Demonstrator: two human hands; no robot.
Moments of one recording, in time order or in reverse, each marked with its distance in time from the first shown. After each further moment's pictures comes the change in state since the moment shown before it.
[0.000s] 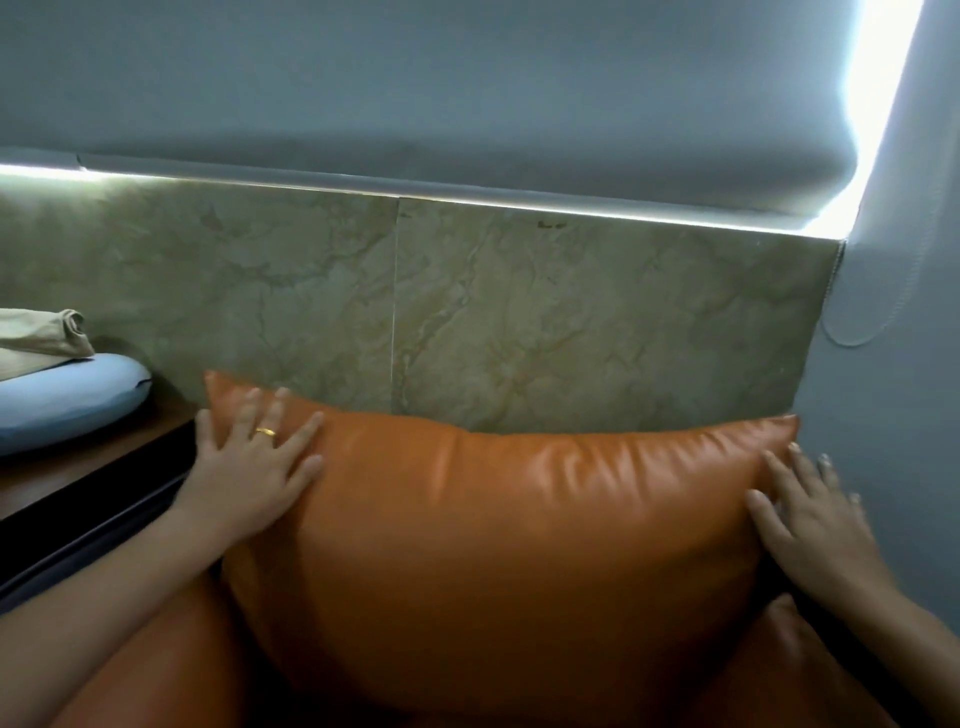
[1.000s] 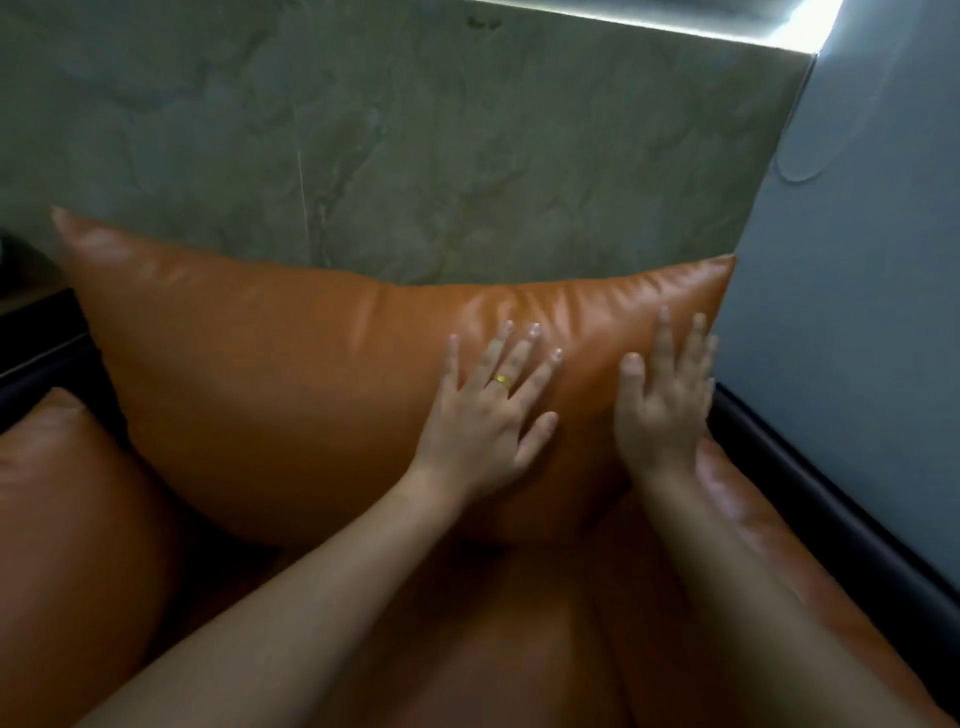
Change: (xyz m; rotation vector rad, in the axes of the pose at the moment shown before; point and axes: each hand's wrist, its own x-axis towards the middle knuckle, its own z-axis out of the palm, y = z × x) left_hand -0.067 0.287 0.008 -0.298 0.245 0.523; right_hand -0.064 -0.064 0.063 0.414 0.301 0.038
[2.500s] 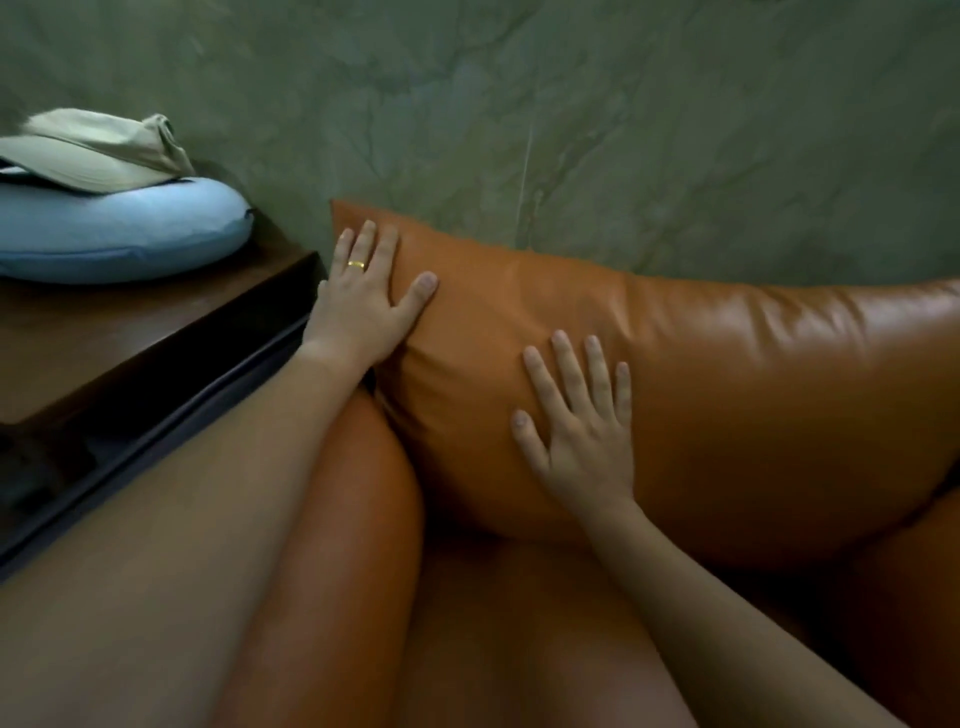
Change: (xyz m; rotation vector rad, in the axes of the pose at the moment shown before) left_hand -0.109 -0.345 -0.058 -0.148 -0.035 -0.661; right_hand -0.134 -0.204 0.170 -0.254 -0.105 -0.675
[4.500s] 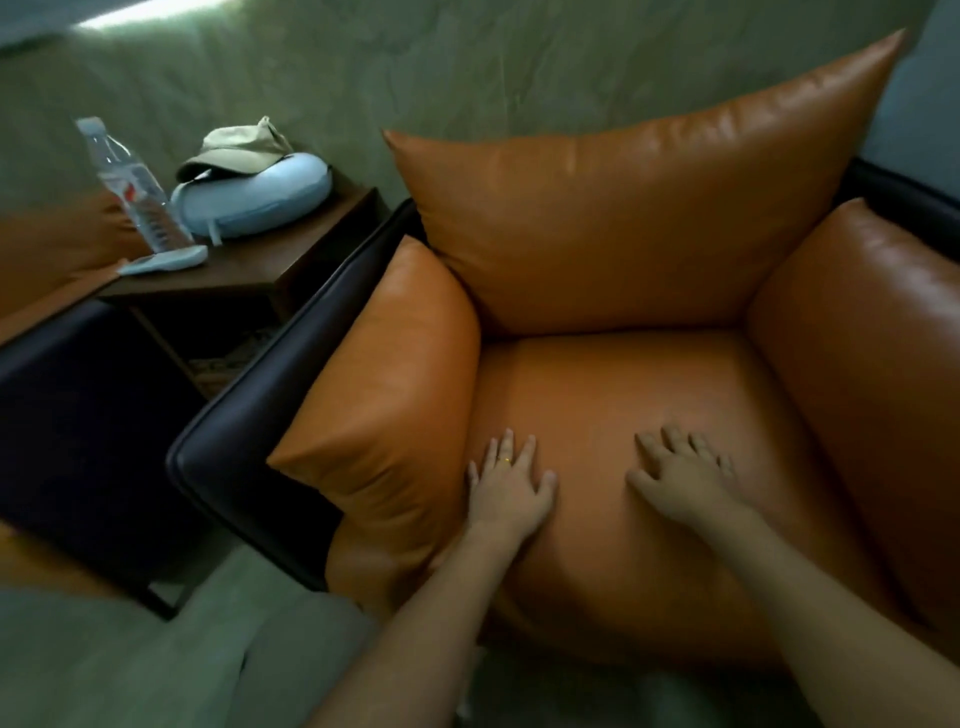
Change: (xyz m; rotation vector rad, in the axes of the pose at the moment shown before) left_hand -0.459 0.109 -0.007 0.145 -0.715 -0.123; right_hand -0.300 -0.016 -0.196 0.138 -1.103 0.526
